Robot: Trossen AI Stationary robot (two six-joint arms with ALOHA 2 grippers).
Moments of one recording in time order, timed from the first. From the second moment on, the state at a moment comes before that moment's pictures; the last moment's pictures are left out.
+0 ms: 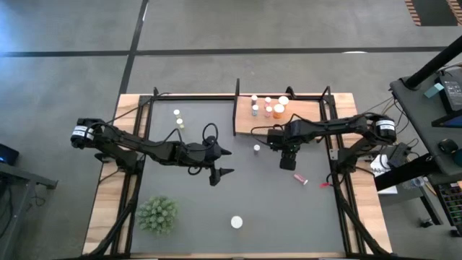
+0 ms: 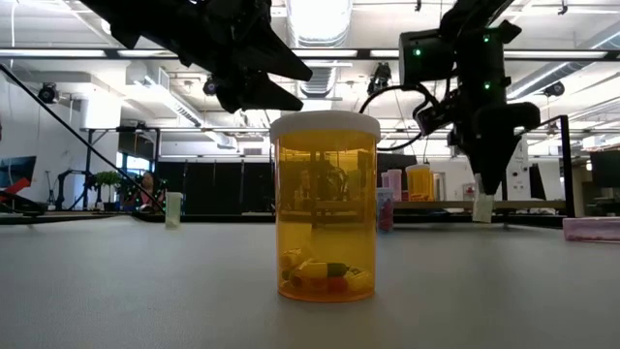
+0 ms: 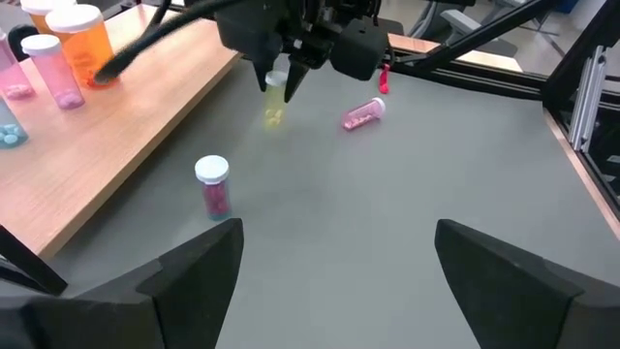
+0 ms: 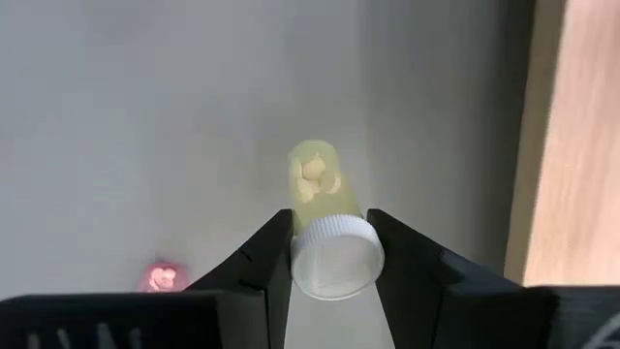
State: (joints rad) left arm -0.12 1.42 0.79 0.23 -0.19 -0.25; right arm -0.16 1.55 0.99 -1.02 0.05 0.07
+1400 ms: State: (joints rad) left arm -0.06 1.42 0.78 0.25 -0.19 -0.25; right arm -0.80 1.58 1.17 -1.11 0.20 0.01
